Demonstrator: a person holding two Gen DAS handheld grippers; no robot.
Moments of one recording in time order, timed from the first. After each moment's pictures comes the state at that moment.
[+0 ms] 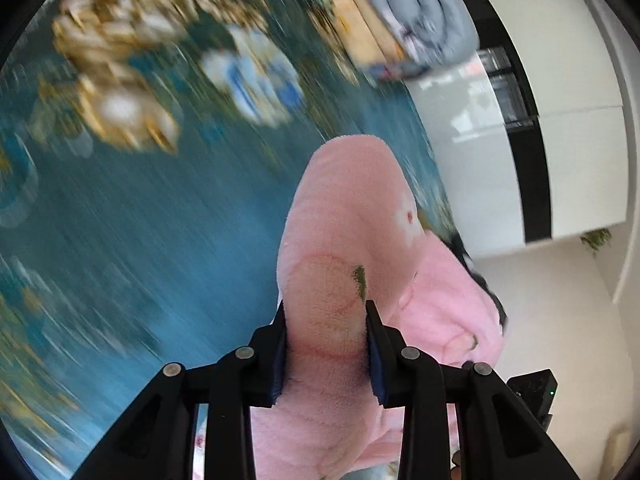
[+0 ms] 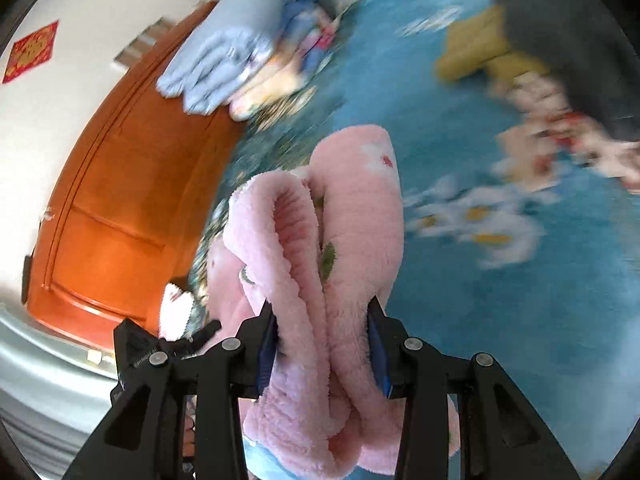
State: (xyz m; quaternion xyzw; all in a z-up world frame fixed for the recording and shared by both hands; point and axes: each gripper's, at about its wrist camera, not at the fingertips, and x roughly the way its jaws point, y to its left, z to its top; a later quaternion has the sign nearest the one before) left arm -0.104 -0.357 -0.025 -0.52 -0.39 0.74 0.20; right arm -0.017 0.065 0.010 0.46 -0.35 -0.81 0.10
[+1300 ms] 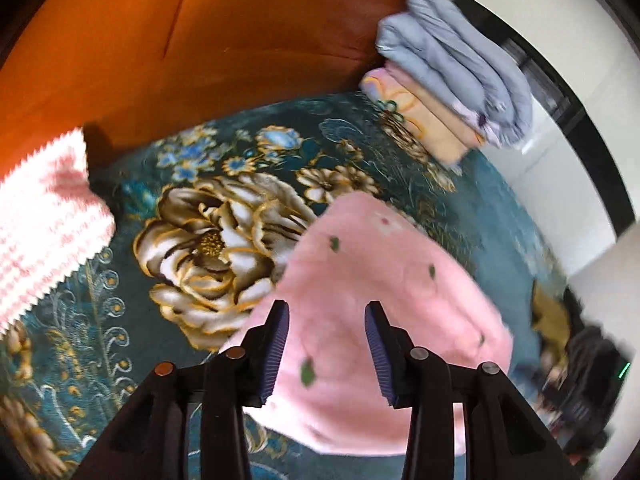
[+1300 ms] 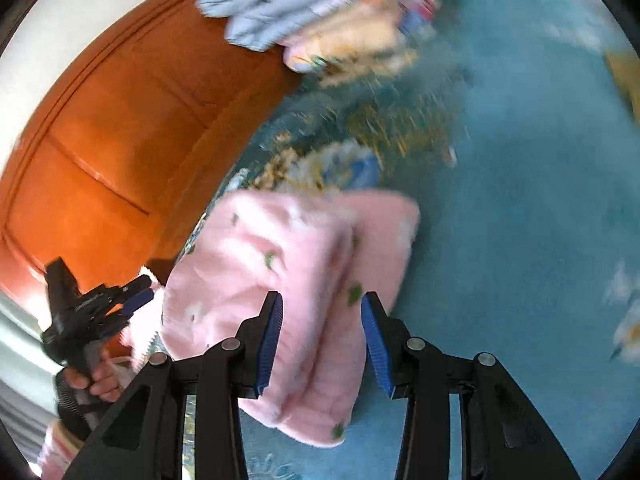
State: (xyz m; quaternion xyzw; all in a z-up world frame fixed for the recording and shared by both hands) left arm -0.243 -0.486 -0.019 -0.45 -0.19 0.87 0.08; right arm -0.194 -0.109 -0.050 0.44 -0.23 -0.86 0.16
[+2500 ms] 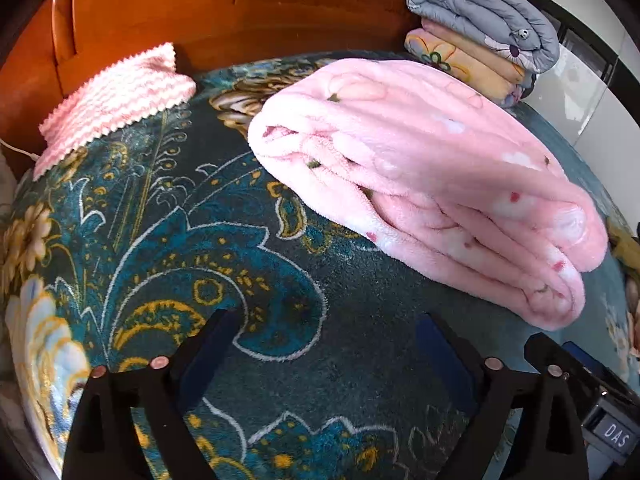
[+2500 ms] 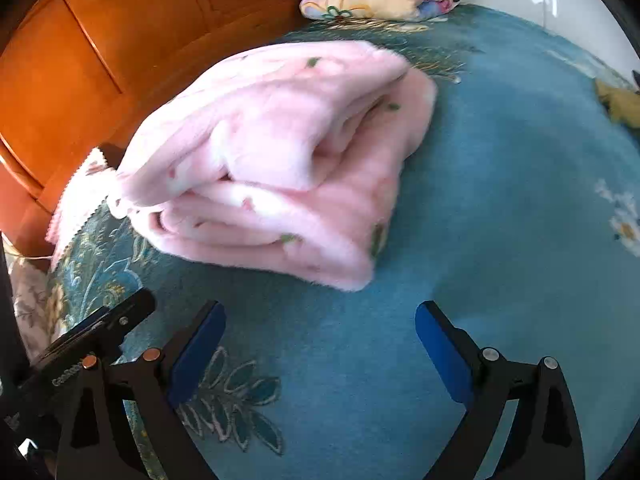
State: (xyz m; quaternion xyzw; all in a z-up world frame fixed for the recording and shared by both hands) left arm -0.102 -0.420 -0.121 -0.46 -0.12 0.88 -0.06; right arm -0.107 -0.214 -0.134 0.48 -0.09 -0.86 0.10
